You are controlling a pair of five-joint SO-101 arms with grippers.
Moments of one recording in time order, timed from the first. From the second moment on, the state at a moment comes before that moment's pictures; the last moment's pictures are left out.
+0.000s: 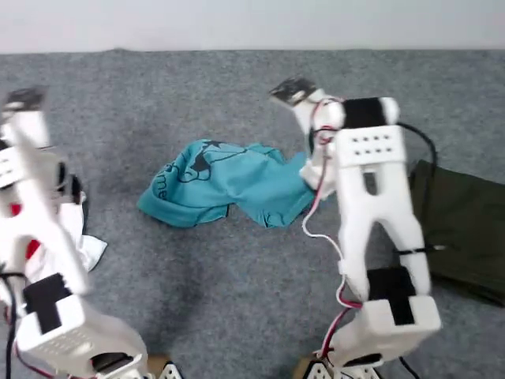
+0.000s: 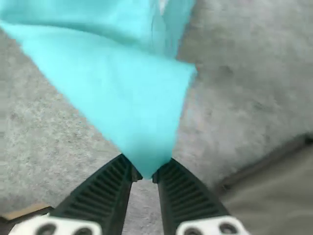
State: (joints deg) left arm -28.6 7.3 -8.0 96.3 -14.9; right arm -8.5 5.1 -16.0 100.6 31.7
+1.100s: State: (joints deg) left arm -0.4 27.7 -9.3 85.1 -14.7; right arm 4.7 -4.0 -16.0 100.6 30.7
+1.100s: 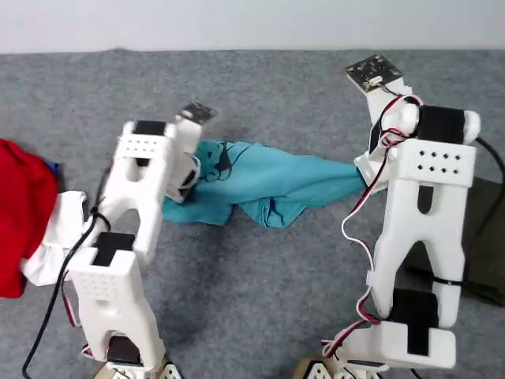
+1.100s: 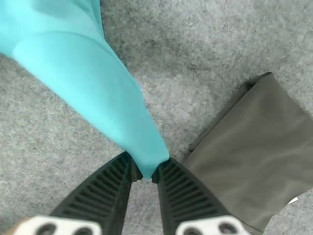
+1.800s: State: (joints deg) left arm -6.4 19.5 -24.9 98.9 -17.7; right arm 5.3 -9.2 -16.0 100.6 30.0
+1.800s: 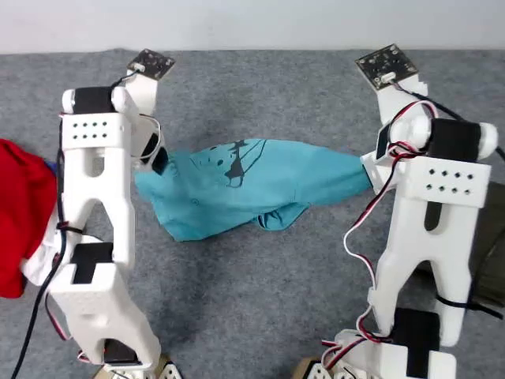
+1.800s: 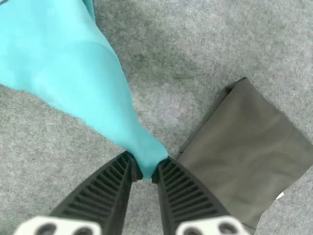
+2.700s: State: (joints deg) left arm 4.0 22.3 5.6 84.6 -24.0; right arm 5.4 -9.2 -16.0 100.7 29.8
